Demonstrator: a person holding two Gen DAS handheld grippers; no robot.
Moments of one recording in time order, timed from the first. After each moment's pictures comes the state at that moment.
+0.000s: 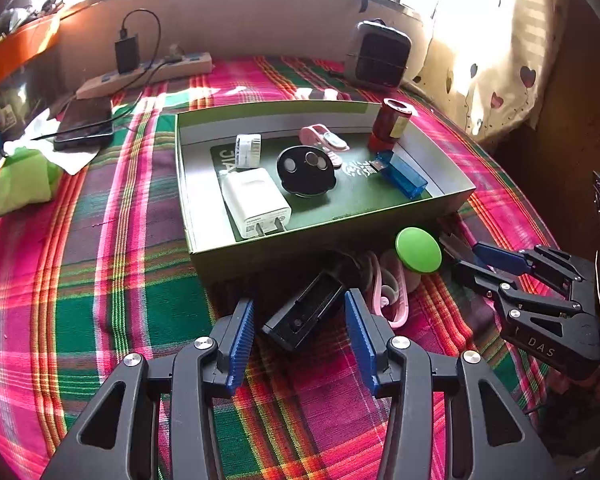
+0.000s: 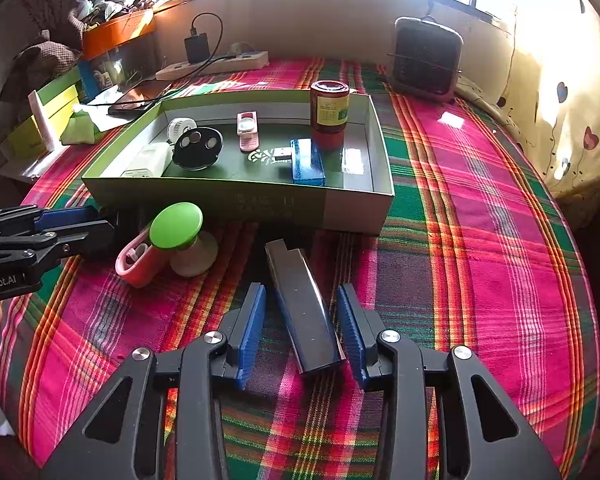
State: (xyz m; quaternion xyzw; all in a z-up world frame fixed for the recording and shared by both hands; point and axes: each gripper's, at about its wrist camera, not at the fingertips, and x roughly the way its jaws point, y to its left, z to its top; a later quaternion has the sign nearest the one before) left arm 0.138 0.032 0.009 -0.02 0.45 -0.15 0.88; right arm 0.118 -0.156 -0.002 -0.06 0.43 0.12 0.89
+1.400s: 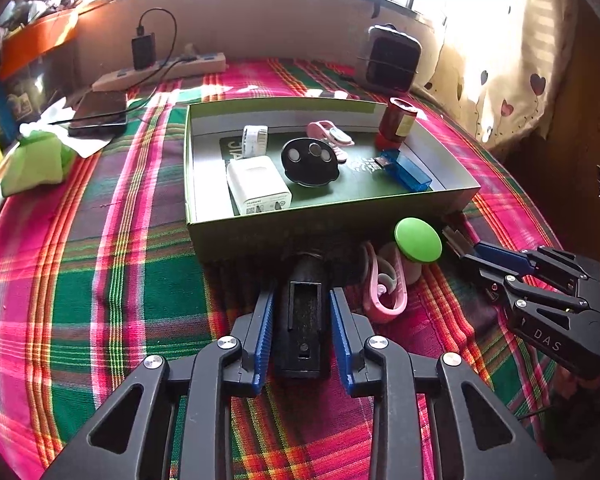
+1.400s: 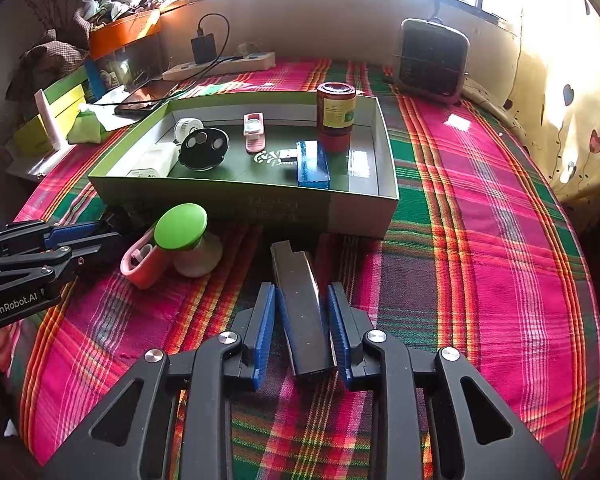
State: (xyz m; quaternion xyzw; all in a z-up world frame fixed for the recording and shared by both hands) left arm 0.122 0.030 0.006 -0.03 0.44 -0.12 0.89; right arm 0.118 -0.157 -0.003 -0.06 0.42 0.13 0.89
